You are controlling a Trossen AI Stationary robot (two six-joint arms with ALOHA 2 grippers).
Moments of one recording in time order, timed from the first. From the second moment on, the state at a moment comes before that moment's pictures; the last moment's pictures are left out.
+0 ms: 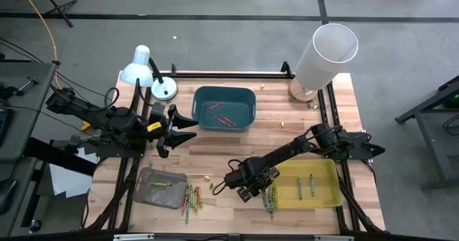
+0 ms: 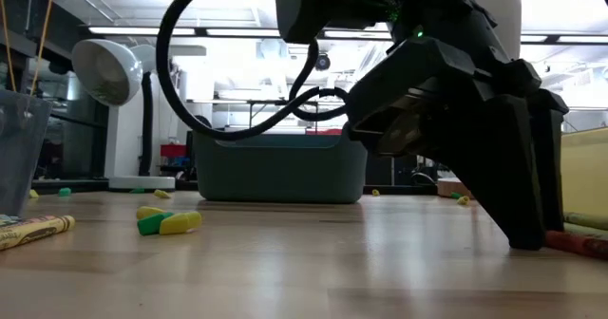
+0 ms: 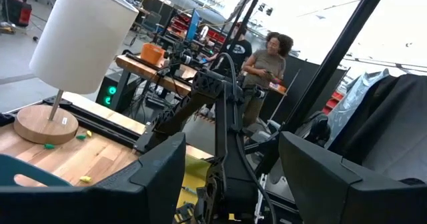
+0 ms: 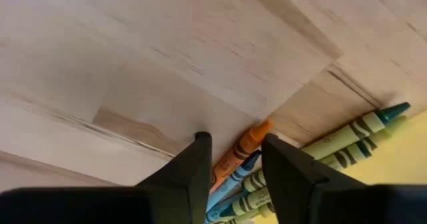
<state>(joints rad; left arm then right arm) -0.38 0.88 0.81 0.17 -0.42 -0.42 0.37 2.24 1.64 -1.07 -0.35 1.27</state>
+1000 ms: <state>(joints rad) -0.38 0.71 0.81 0.13 -0.47 -0.38 0.29 1.88 1.64 -0.72 0.17 0.76</state>
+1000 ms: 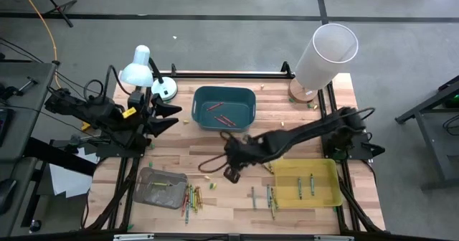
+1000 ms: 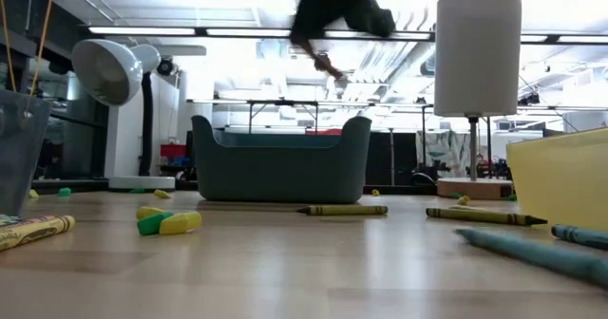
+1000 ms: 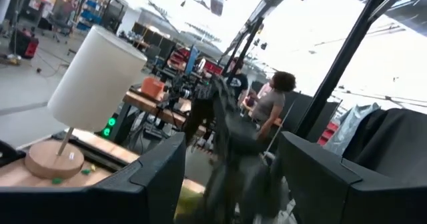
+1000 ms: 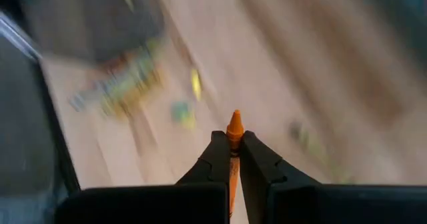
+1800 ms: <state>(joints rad) -0.39 0.88 0.81 0.08 -0.54 -0.50 0.23 1.37 0.97 0.49 0.27 0.39</state>
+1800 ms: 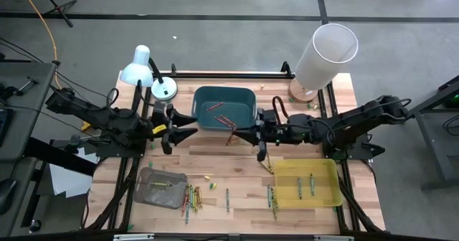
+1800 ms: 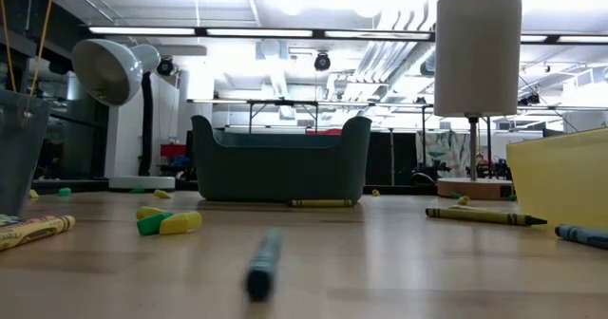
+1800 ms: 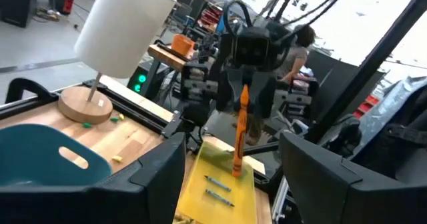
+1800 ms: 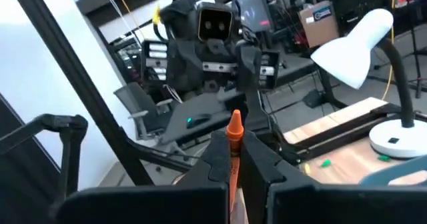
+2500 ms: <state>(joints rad) -0.39 0.87 0.81 0.09 -0.57 -0.50 -0.07 1.59 1.19 0.00 0.29 0.49</state>
